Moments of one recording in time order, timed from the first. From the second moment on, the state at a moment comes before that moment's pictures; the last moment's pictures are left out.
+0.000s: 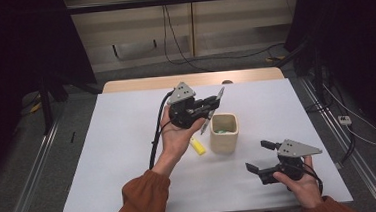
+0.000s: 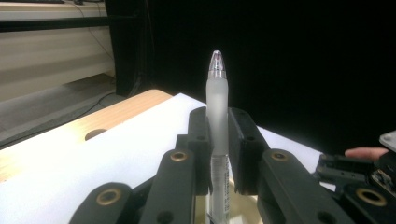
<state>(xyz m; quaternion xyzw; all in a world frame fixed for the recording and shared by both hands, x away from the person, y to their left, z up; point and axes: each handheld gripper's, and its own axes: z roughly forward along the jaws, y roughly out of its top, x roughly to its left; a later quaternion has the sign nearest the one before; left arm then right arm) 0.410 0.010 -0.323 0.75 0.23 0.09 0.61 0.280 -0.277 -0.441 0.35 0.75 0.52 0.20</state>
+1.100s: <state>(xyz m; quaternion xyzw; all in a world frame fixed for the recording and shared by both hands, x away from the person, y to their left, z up) 0.442 -0.033 -0.354 0.75 0.25 0.09 0.60 0.277 -0.278 -0.441 0.35 0.75 0.52 0.20</state>
